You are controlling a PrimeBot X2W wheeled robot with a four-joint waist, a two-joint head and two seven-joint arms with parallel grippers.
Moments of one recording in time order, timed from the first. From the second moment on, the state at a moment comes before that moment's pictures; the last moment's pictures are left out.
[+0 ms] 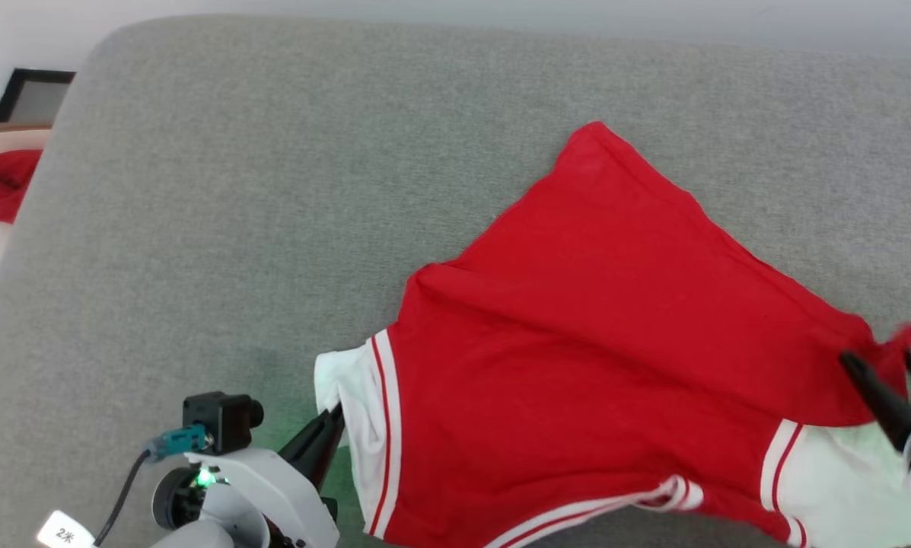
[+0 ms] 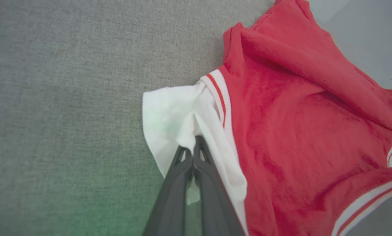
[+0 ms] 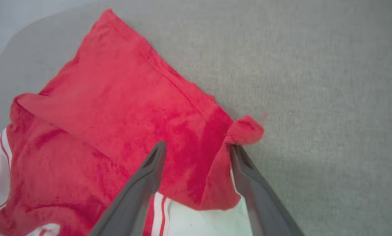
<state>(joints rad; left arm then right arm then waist) -0.39 0.67 -0.91 0.09 -1.20 0.19 -0.20 -0.04 -0.23 -0.24 -0.34 0.54 0.13 0.84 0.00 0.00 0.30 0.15</state>
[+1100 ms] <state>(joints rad) -0.53 0.42 -1.01 0.29 -1.15 0.03 -0.19 -0.90 -0.56 0.48 0.46 0.55 0.13 0.73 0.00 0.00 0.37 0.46</state>
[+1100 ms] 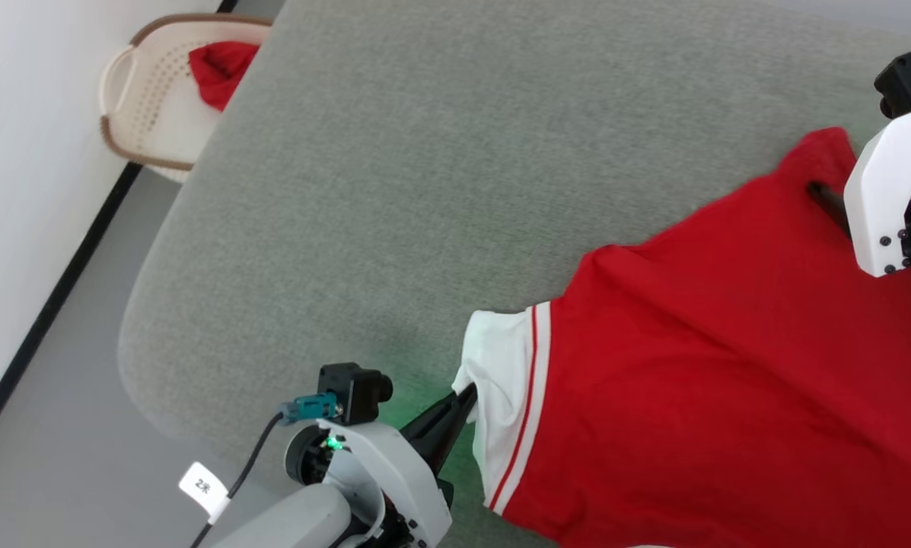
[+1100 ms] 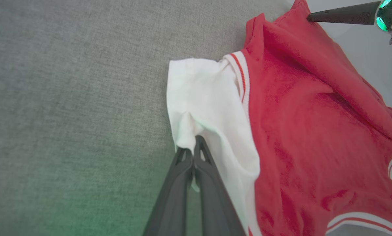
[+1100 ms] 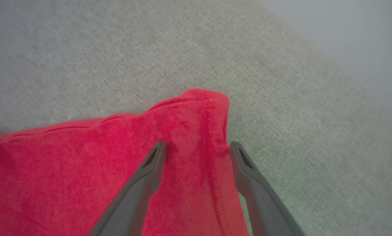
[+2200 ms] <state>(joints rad) -0.67 0.59 -0.95 0.20 -1.17 0.02 -0.04 -1.18 -0.52 0.62 0.71 0.68 0.13 0.70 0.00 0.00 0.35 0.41</state>
